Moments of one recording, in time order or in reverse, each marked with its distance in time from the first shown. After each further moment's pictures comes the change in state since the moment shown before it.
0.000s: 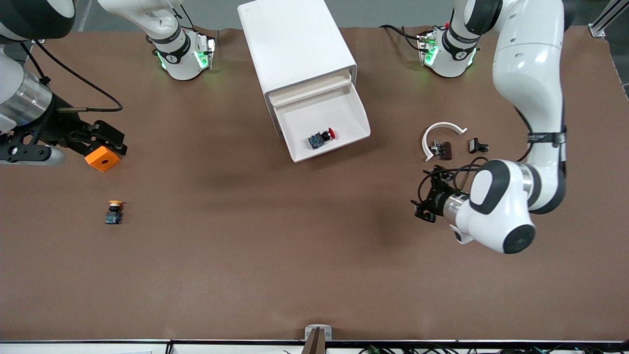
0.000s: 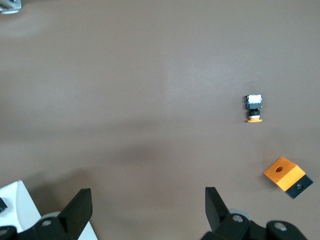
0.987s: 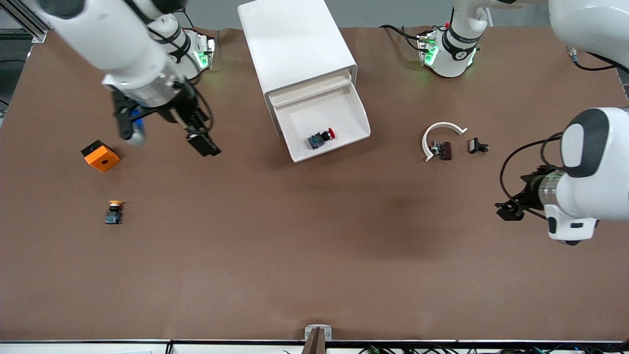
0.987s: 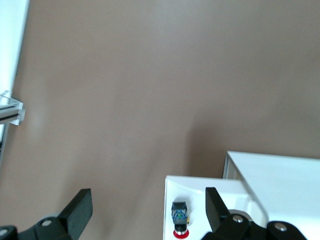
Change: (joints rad) left arm 0.135 -0.199 0.015 -0.011 0.378 0.027 0.570; right arm 0.372 0.083 0.029 0.025 0.055 0.110 1.463
